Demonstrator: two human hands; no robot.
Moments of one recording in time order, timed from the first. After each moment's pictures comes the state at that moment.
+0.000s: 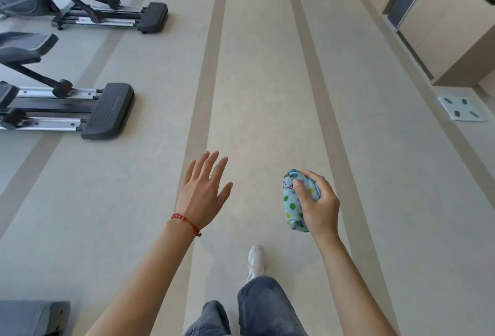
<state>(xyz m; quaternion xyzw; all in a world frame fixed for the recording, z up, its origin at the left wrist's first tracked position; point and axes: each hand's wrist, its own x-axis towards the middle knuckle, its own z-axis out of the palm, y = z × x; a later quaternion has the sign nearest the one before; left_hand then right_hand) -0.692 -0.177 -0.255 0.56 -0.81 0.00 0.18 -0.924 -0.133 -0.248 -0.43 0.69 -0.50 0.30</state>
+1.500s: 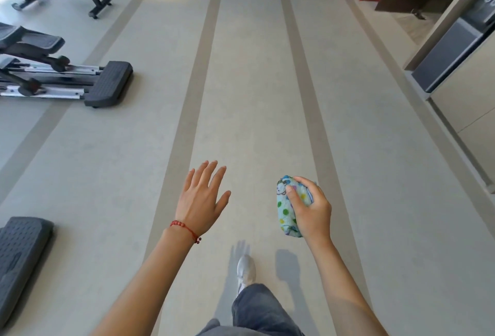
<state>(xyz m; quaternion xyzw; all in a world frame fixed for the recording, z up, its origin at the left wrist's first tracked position) -0.883 -1.223 -0.268 0.56 -0.81 -0.03 0.14 -1.108 -1.182 -0.259 -0.43 0.70 -0.48 0.31</state>
